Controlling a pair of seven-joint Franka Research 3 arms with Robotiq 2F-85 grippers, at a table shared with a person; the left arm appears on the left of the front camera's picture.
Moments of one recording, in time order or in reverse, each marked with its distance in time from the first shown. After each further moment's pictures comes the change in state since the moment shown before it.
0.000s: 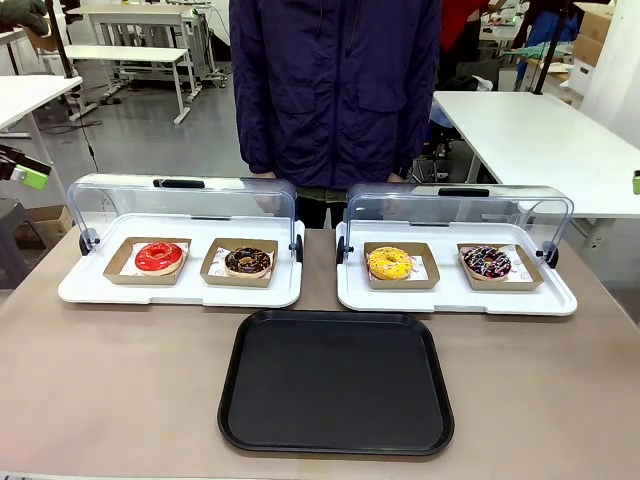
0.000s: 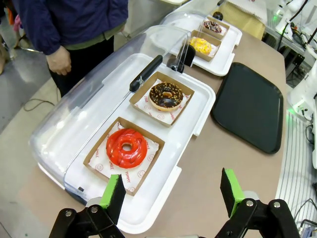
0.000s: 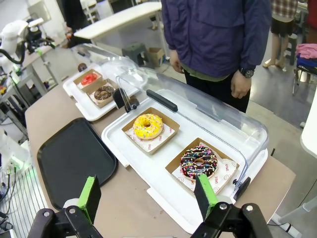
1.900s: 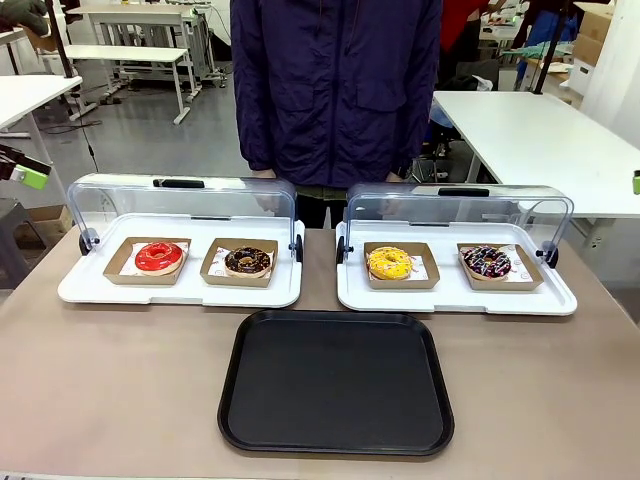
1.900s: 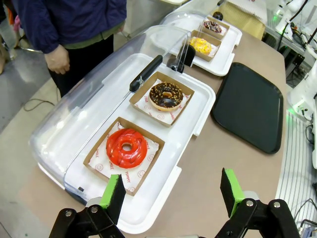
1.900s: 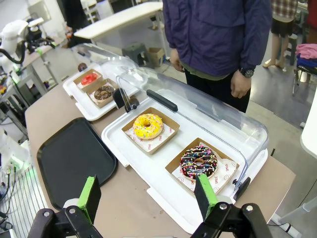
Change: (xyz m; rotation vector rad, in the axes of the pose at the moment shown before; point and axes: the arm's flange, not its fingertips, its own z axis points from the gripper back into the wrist) left arm 0.000 0.000 0.000 0.000 0.000 0.000; right arm 0.000 0.000 0.000 0.000 0.000 0.002
